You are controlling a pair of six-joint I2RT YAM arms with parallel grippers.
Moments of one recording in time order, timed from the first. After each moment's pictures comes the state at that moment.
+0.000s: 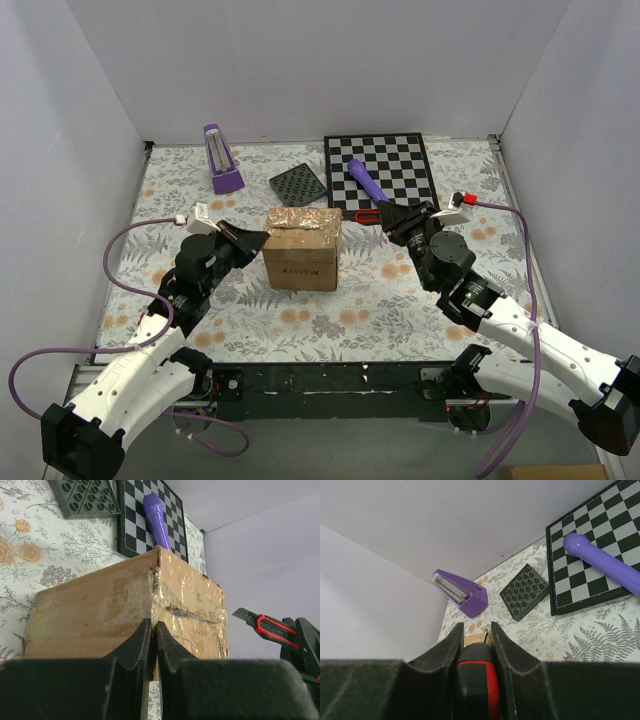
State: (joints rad) left arm -0.45 0.75 0.56 -0.04 -0.03 -0.99; right arm 0.84 0.87 0.68 0.22 0.58 0.85
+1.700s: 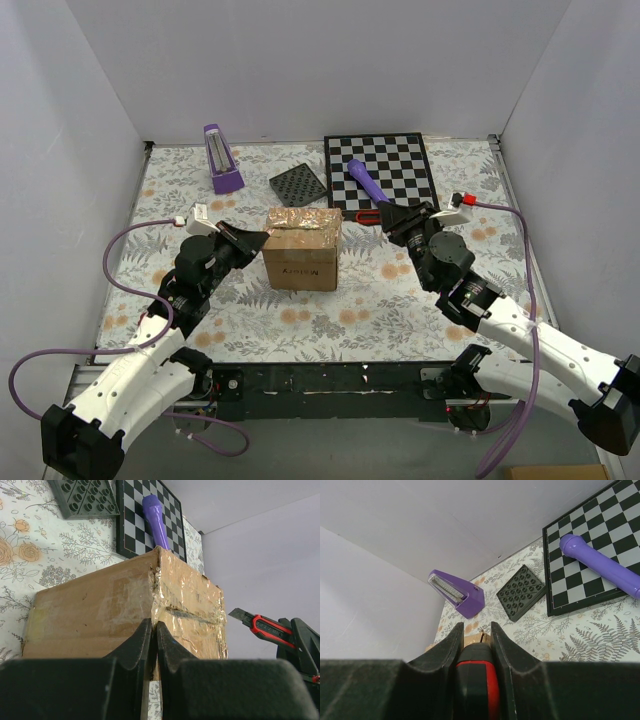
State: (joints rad) left arm -0.45 0.74 0.55 -0.03 -0.03 -1.00; right arm 0.84 0.87 0.68 0.23 0.59 0.84
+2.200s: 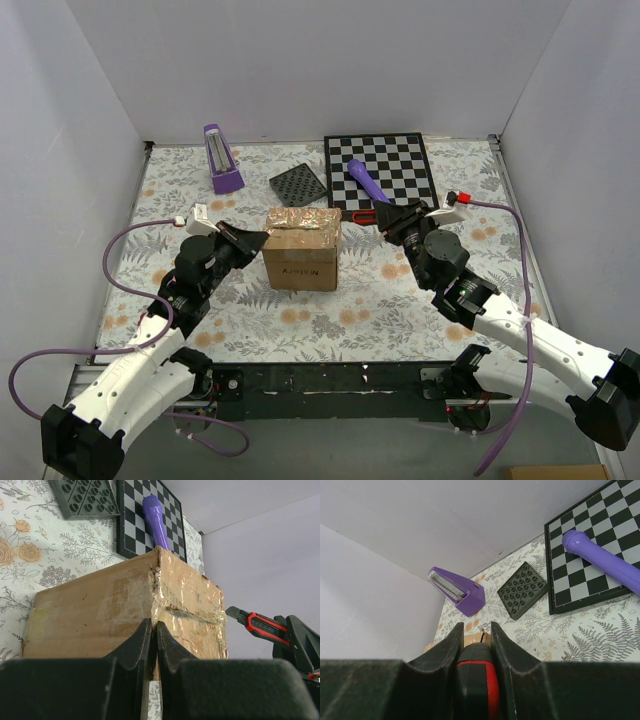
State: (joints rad) left arm -0.45 0.74 0.55 -0.03 -0.03 -1.00; right arm 0.84 0.91 0.68 0.25 0.57 0.84
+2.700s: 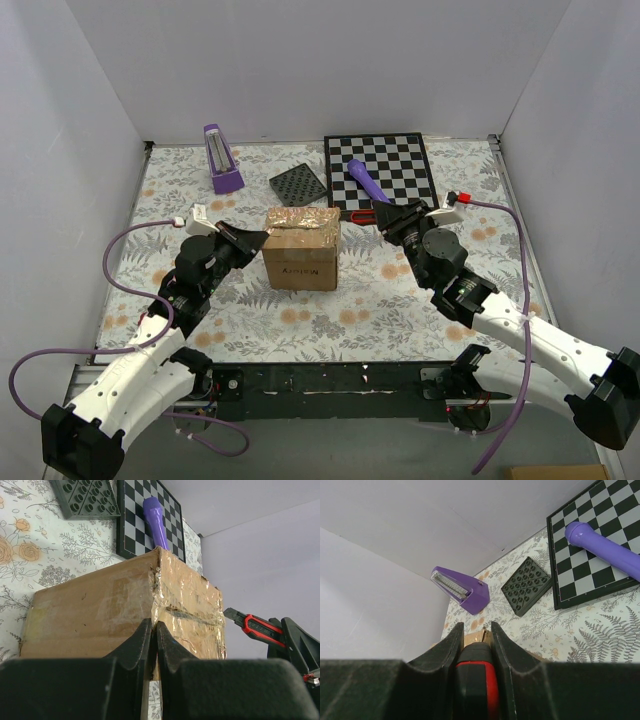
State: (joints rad) left arm -0.45 0.75 0.55 -0.02 -0.04 -1.02; right arm 0.83 0.92 0.68 0.25 0.55 0.90
